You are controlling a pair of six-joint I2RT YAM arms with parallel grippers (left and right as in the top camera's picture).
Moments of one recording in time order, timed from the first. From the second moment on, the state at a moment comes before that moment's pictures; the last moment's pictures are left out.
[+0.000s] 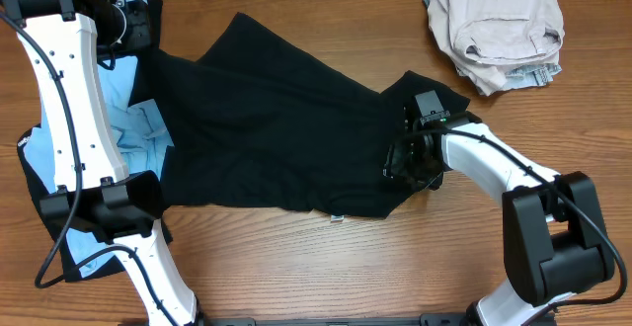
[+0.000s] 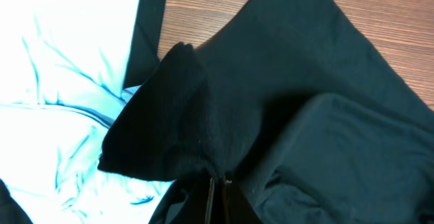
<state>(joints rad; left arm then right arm) 0.16 2.18 2.68 -1.69 0.09 -0.05 0.26 1.81 1.06 -0.72 -0.15 0.52</state>
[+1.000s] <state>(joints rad) 0.25 2.18 2.08 -1.46 0.01 -0.19 0.04 2.05 1.26 -0.20 -0.20 0.44</state>
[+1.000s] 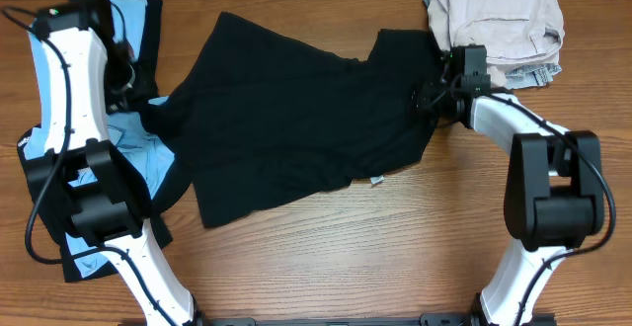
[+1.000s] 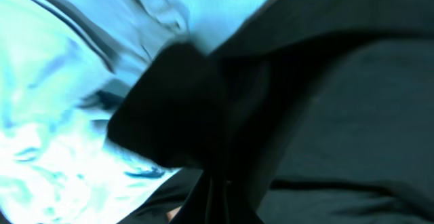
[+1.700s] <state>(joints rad) 0.24 2.18 1.88 -1.39 0.03 -0.20 0.04 2.18 1.99 -1.01 -0.19 0.22</state>
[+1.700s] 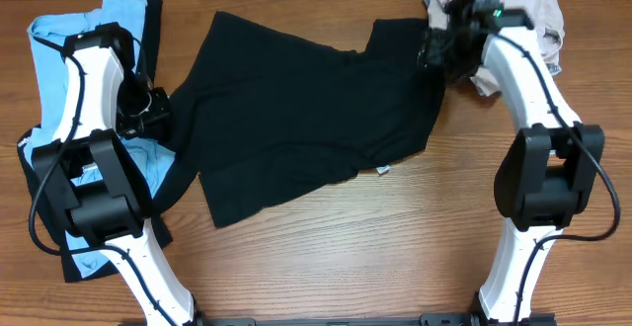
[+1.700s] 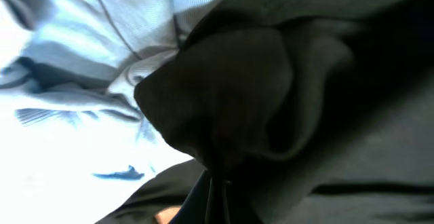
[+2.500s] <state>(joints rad) 0.24 2.18 2.26 -1.47 0.07 -0.13 0.70 2.18 1.76 -0.88 -0.29 0.05</state>
